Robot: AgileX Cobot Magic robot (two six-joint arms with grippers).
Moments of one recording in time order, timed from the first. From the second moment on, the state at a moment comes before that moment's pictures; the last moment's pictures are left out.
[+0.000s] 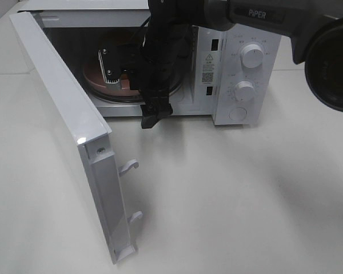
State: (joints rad) left arm -0.03 0.00 -0.51 -0.05 1.06 0.09; right arm 0.66 2.40 -2.12 0.08 0.99 -1.32
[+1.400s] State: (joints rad) left arm -0.03 0.00 -0.51 -0.05 1.06 0.09; right arm 0.66 2.46 -2.20 0.05 0.84 -1.29
